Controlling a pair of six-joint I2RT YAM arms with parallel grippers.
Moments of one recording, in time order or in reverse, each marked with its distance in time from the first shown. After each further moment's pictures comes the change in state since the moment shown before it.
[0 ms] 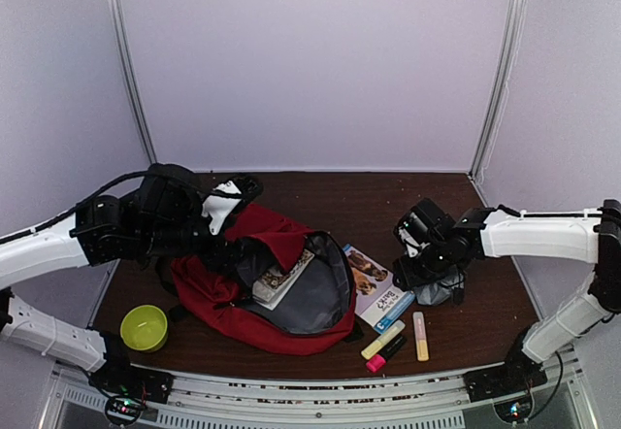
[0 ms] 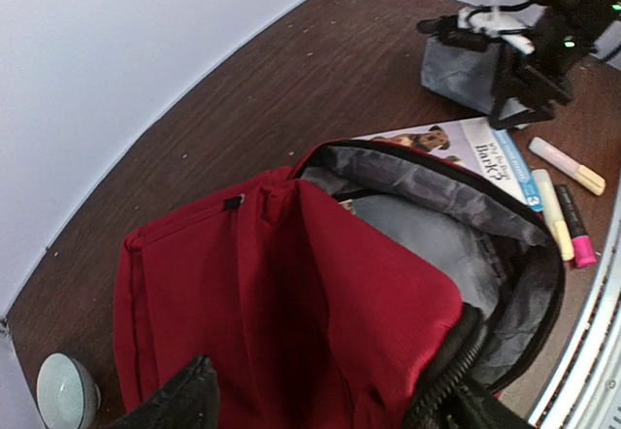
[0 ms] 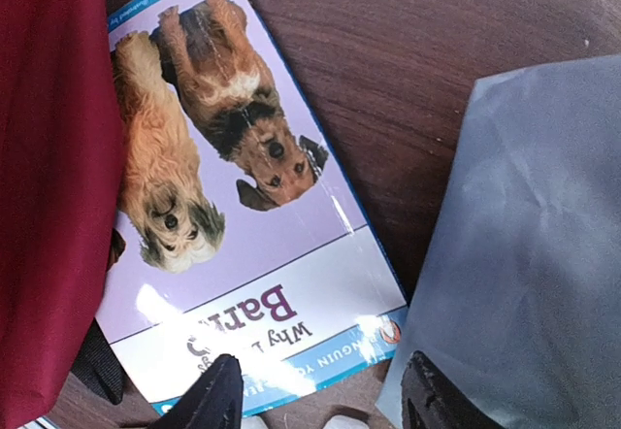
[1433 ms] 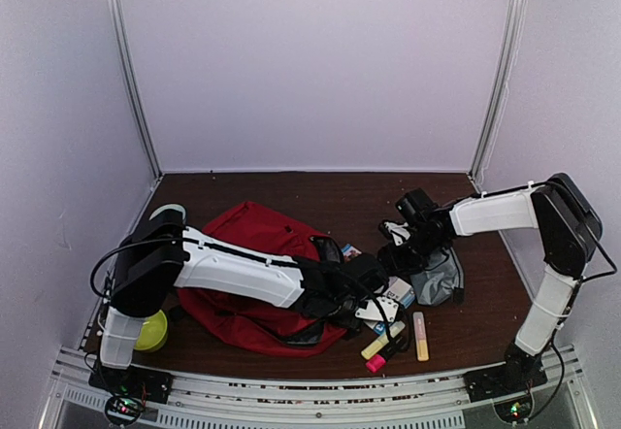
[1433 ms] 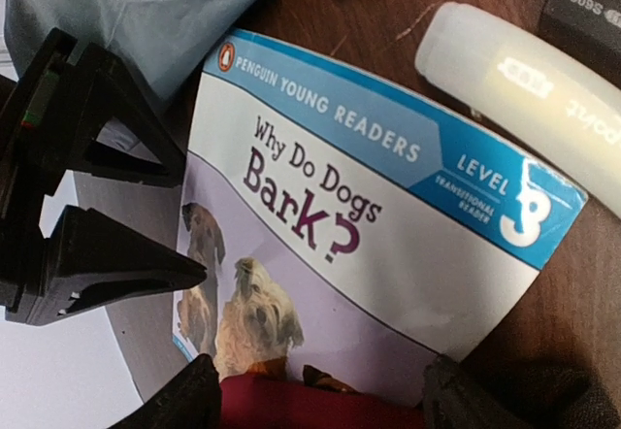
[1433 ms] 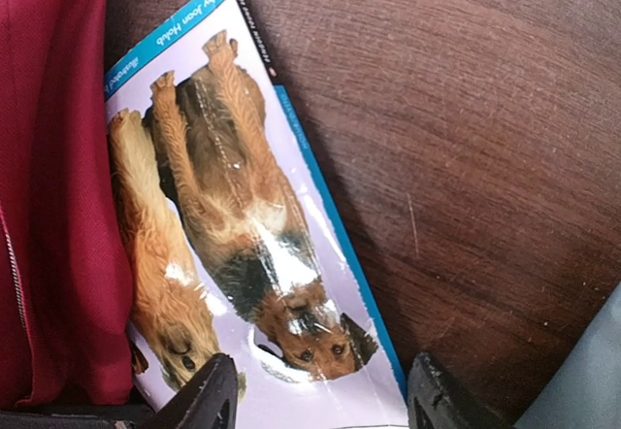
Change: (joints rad) left arm -0.267 1.067 0.508 0.261 -0.133 0.790; right arm -0.206 0.334 0.134 0.179 -0.399 -0.125
